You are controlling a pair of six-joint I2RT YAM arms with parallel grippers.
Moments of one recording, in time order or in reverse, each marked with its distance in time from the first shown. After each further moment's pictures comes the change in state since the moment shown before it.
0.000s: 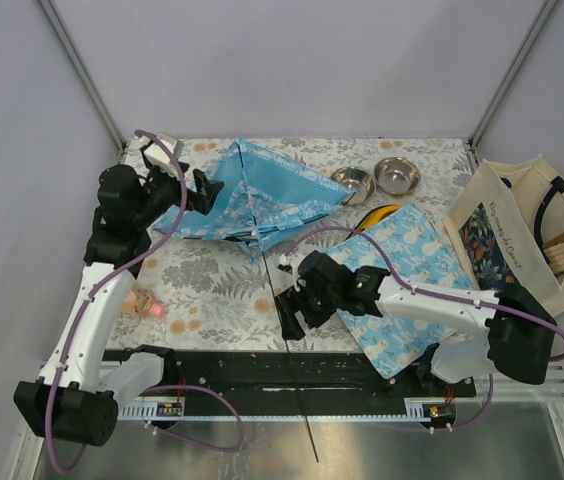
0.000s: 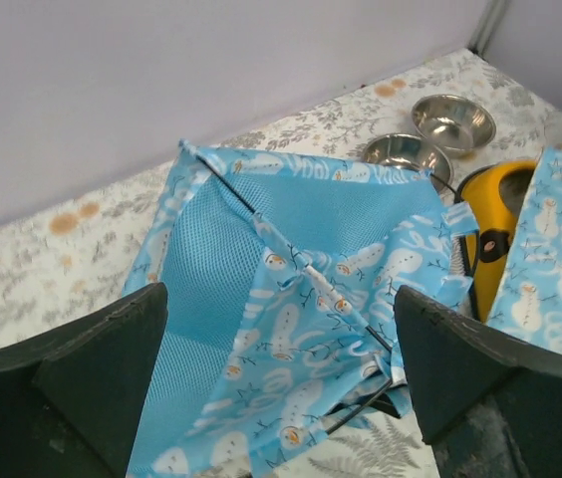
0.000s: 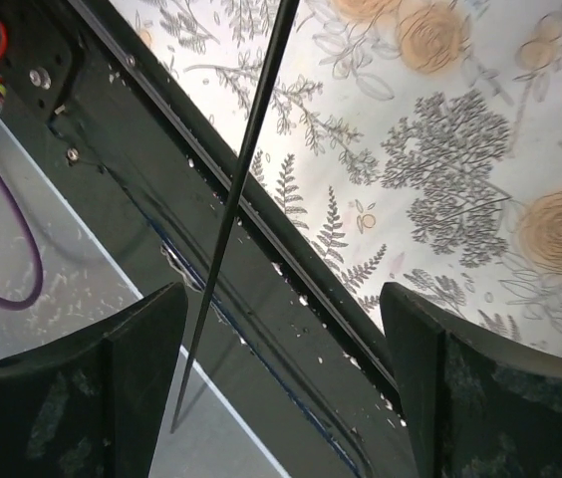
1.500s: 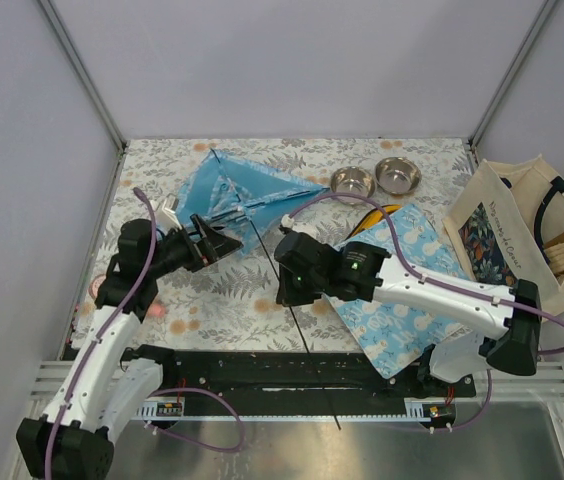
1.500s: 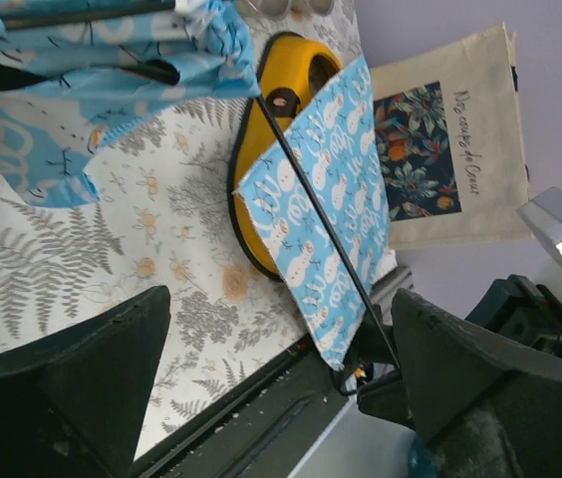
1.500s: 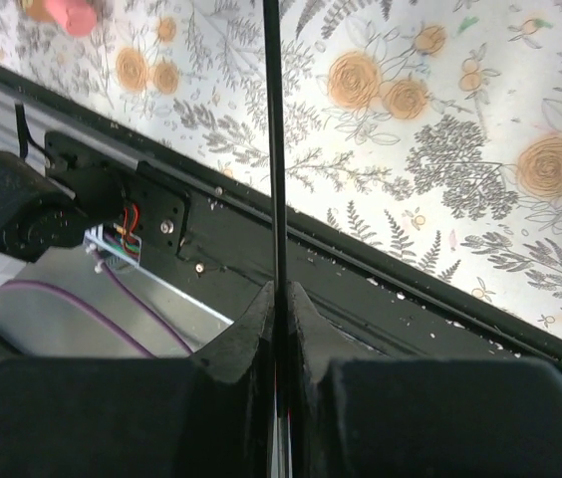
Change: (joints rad) left arm -0.018 -0.286 -0.362 -0.209 0.148 -0.843; right arm 0.138 0.081 0.445 -0.353 0.352 0.452
